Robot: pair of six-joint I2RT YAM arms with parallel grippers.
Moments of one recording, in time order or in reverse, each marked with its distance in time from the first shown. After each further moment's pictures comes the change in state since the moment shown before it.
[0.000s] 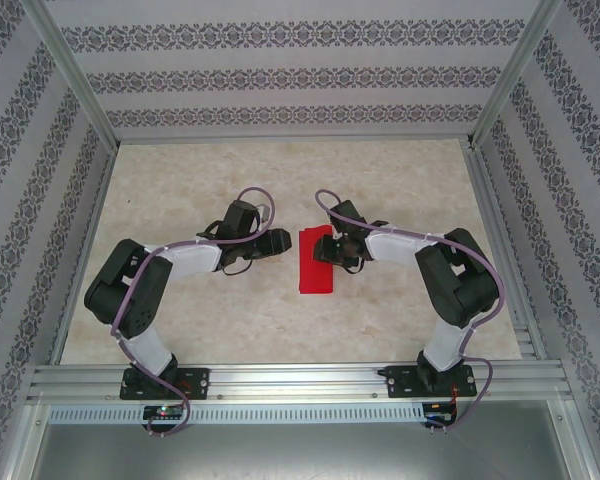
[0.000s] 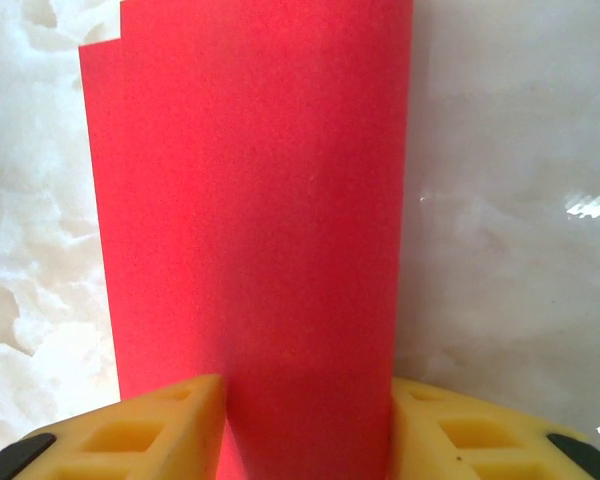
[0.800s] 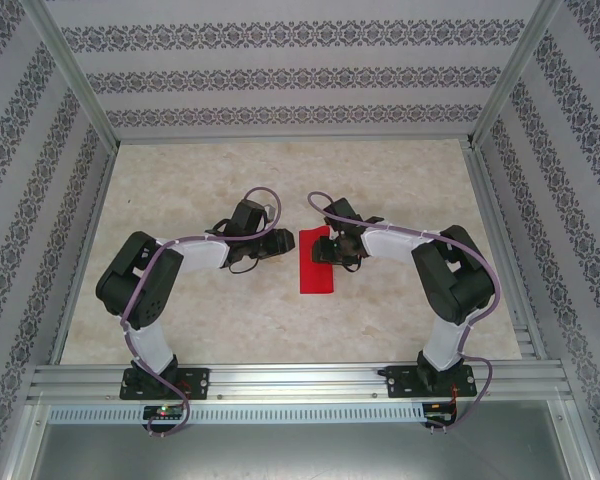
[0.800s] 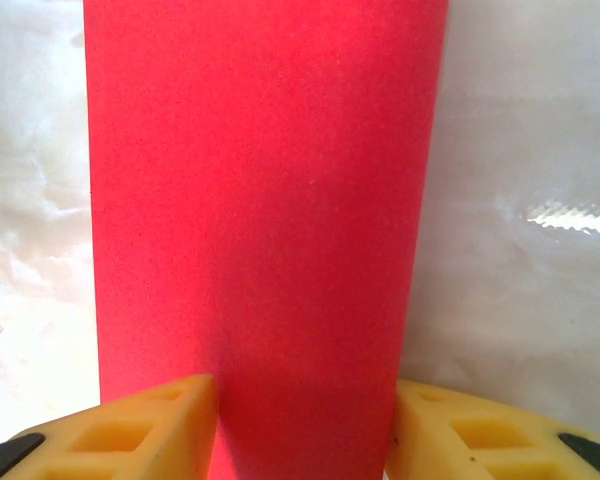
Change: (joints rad) left arm -0.019 0.076 0.054 0.000 -0.006 -0.033; right arm 0.010 0.032 0.048 -0.067 0.017 -0.105
